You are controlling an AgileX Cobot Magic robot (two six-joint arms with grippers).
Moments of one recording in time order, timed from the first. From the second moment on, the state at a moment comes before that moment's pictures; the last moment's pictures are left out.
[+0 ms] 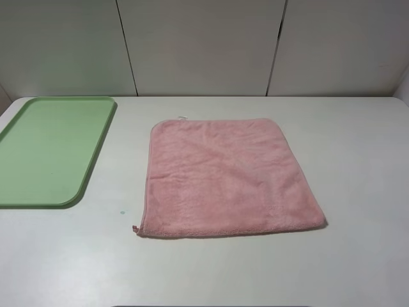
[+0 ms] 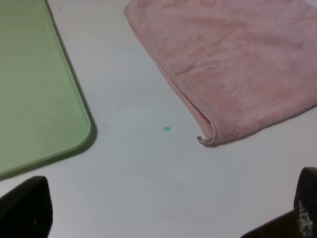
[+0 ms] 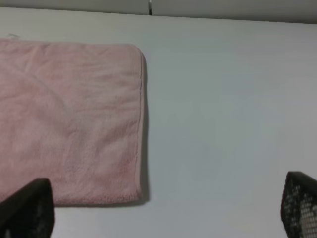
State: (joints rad) left arm -0.20 -0.01 -0.49 -0.16 1.07 0.14; right arm -0.12 -0.01 -0.50 0.21 1.05 -0.25
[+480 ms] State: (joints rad) left arm -0.32 0.21 -0.57 -0.13 1.13 0.15; right arm 0.00 0.16 -0.60 0.22 1.06 -0.25
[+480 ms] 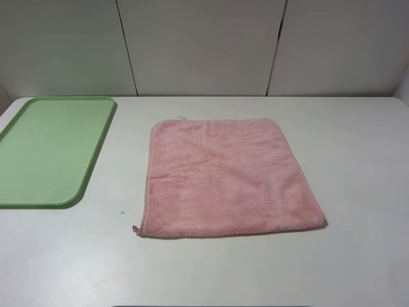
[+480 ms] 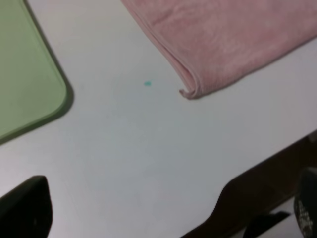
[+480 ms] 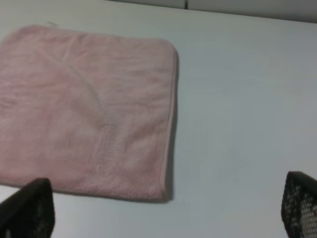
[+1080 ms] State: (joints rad) left arm -0.67 0.59 -0.68 0.14 1.15 0.23; right arm 0.21 0.45 -0.71 0.21 1.07 -0.48
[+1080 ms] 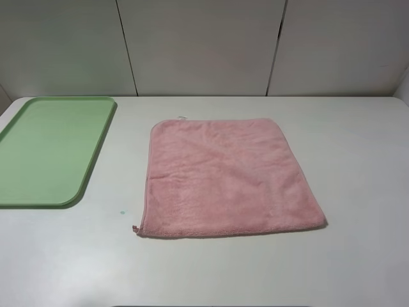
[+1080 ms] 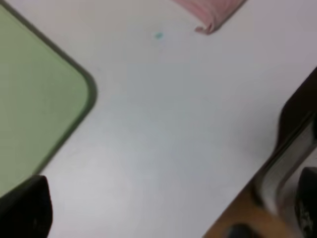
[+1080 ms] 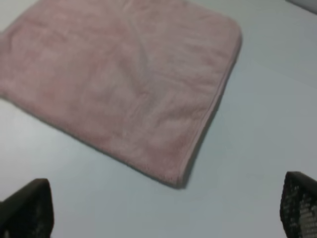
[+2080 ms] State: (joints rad) left arm -0.90 1.14 -0.68 0.46 0.86 0.52; right arm 0.22 0.93 -0.71 0.21 0.92 -1.13
